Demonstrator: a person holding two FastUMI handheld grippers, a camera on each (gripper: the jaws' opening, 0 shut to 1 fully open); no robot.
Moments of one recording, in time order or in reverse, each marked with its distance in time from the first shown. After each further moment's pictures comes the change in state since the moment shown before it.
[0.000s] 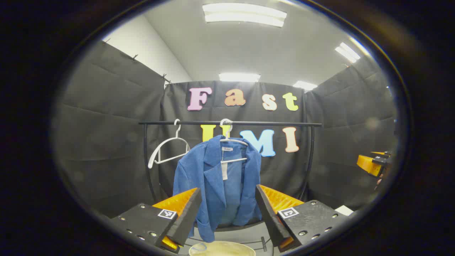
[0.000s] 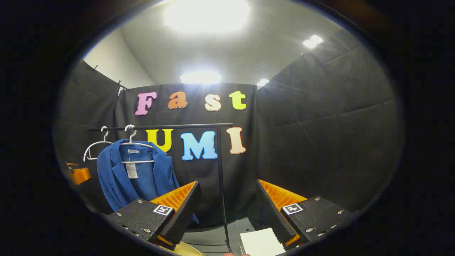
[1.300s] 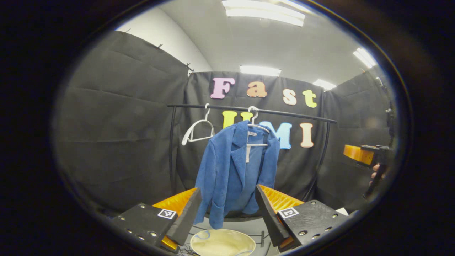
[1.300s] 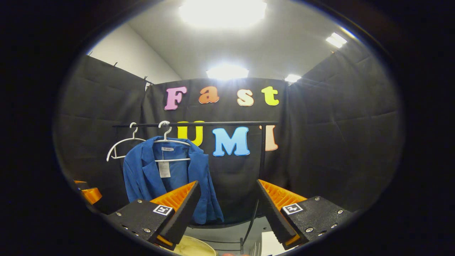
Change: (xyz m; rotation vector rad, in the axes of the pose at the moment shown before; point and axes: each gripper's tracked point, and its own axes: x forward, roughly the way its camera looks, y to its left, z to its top) left arm -0.070 0.070 -0.037 -0.083 0.085 0.149; right arm 0.012 0.114 0.011 -0.025 0.047 0.245
